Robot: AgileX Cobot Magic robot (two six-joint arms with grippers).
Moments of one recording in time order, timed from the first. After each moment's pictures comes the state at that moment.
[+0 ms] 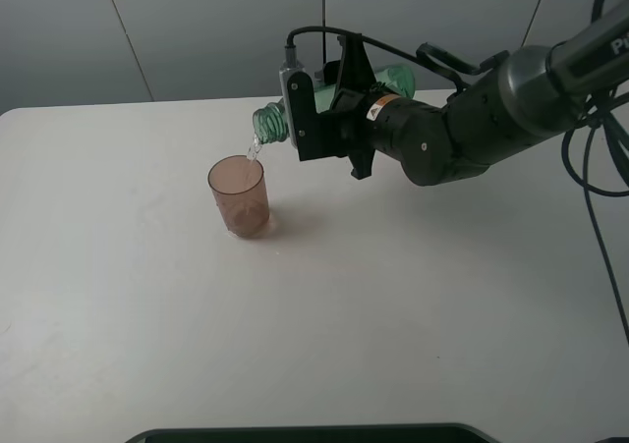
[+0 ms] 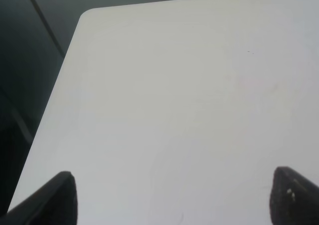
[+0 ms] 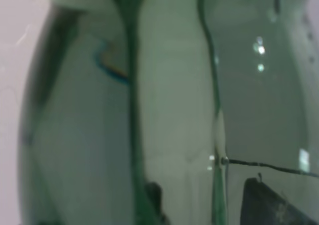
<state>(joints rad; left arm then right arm) -0.07 0.00 -0.51 0.12 1.09 0.03 0.67 1.98 -0.88 0.31 -0.66 -1.68</state>
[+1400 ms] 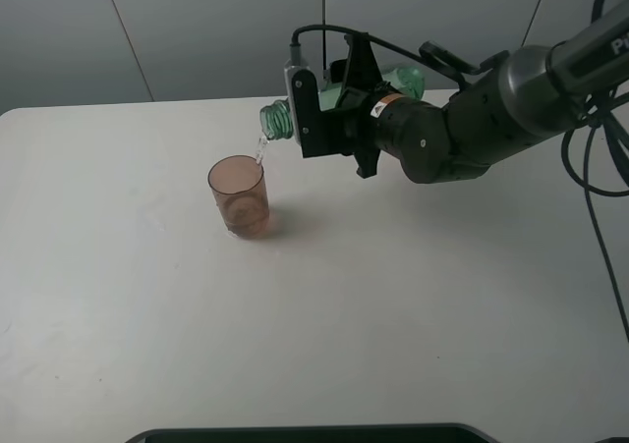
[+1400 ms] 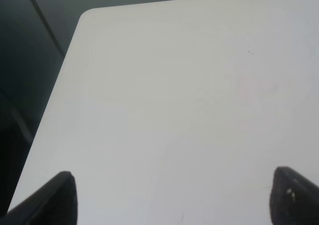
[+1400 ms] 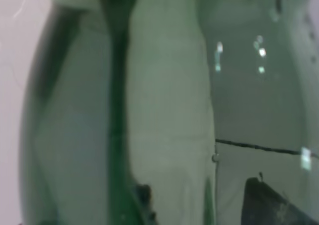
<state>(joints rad) -0.07 0.00 -0.51 0.12 1.09 0.03 0.67 1.98 -0.88 0.41 -0.66 -1.74</state>
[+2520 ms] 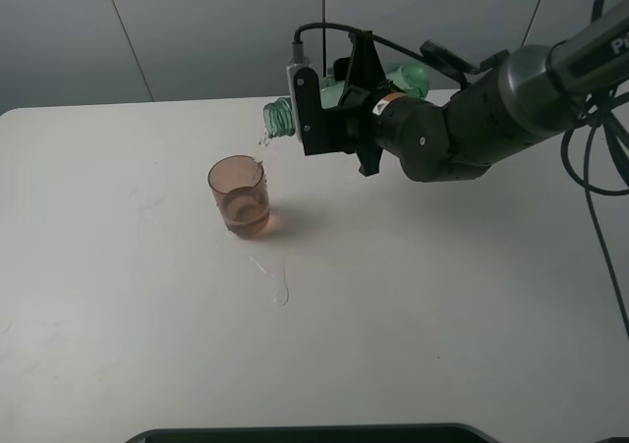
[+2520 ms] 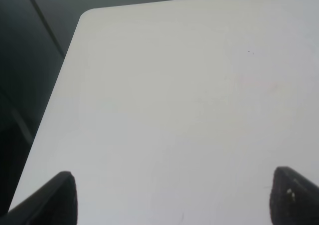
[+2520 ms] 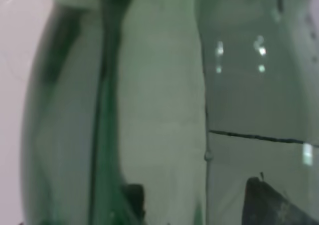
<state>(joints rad) -0.07 0.00 -0.51 0.12 1.09 0.03 0.67 1.98 -0.88 0.43 -0.67 -1.73</state>
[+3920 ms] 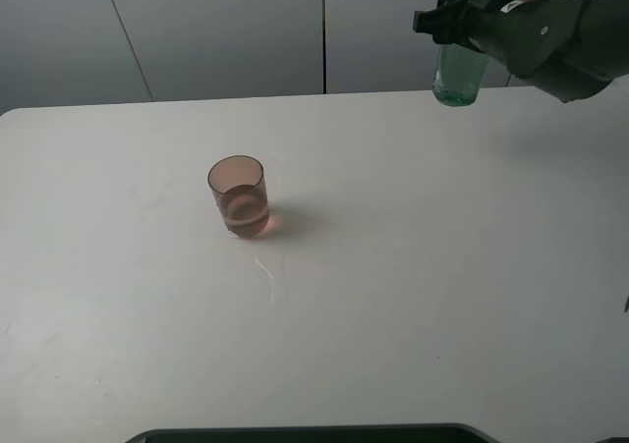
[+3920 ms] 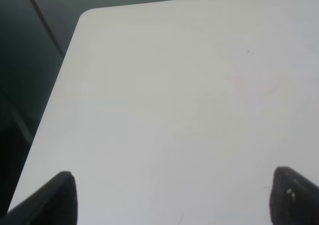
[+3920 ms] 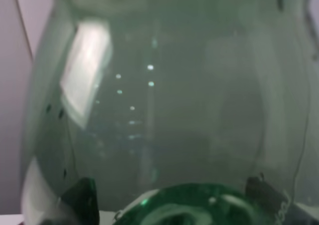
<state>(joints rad) -0.07 0.00 -0.51 0.12 1.09 0.03 0.32 1.81 -0.92 0.55 -0.59 -0.35</state>
